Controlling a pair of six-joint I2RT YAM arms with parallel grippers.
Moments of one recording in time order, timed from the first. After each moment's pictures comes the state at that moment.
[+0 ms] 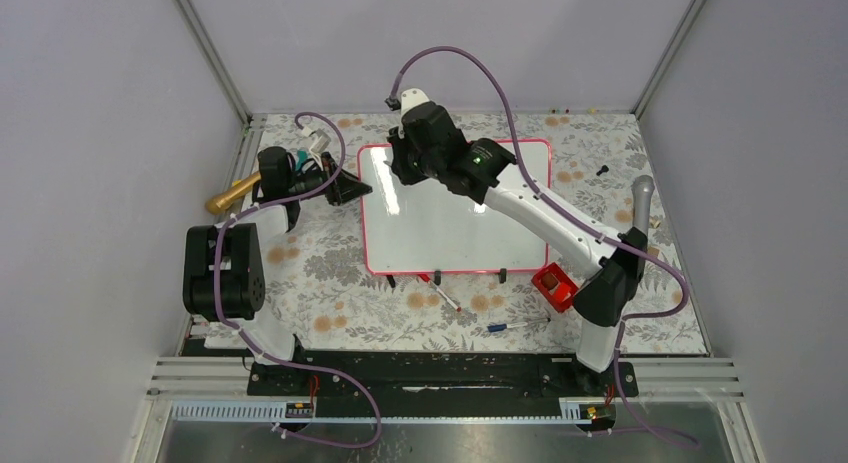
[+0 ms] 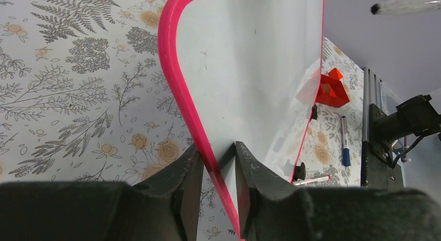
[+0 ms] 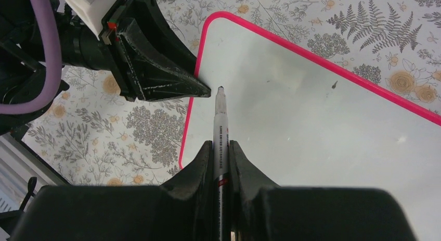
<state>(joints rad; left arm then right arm) 0.05 1.67 0.89 0.49 1.18 -0.19 0.88 1.82 1.93 -0.67 0.16 0.29</state>
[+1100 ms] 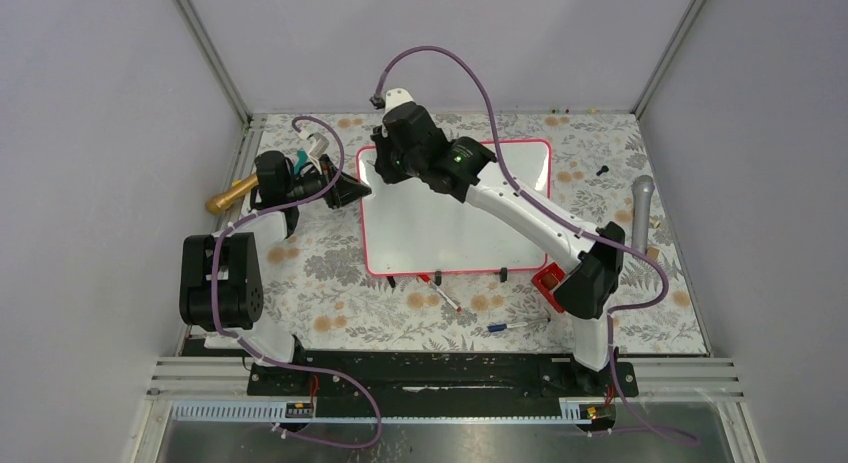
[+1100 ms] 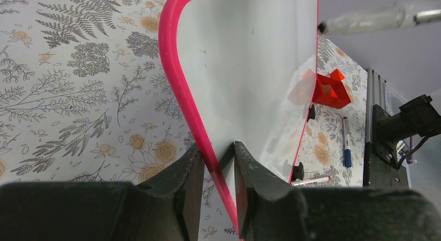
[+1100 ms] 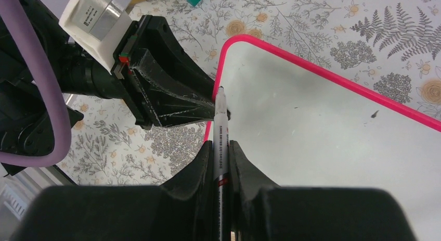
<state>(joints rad) 0.05 1.61 0.83 0.53 1.17 -0.20 0.90 1.93 2.06 -0.67 0.17 0.35</state>
